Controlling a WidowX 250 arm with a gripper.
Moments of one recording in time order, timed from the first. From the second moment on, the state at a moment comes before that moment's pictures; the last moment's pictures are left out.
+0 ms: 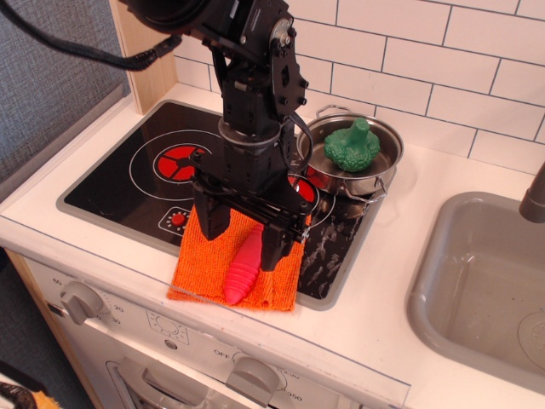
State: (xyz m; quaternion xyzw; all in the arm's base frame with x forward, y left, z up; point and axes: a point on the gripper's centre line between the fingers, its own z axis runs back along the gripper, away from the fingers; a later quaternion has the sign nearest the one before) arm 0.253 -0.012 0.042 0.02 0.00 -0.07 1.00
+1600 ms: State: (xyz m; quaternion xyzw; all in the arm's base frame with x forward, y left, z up) arm 0.239 -0.004 0.010 0.02 0.02 -0.04 1.00
